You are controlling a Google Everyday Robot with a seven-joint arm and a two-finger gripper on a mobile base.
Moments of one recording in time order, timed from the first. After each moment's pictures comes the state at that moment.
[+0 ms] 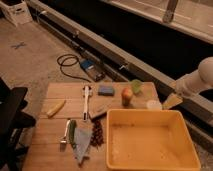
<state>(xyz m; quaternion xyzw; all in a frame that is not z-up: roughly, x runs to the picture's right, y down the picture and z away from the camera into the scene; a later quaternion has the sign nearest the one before) 0.319 0.039 0.682 -0.20 -0.07 0.29 0.93</state>
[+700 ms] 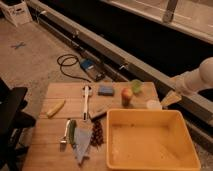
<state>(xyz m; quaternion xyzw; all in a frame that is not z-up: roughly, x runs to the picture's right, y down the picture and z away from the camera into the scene) 0.306 0.006 0.675 -0.15 -0.10 0.25 0.95</state>
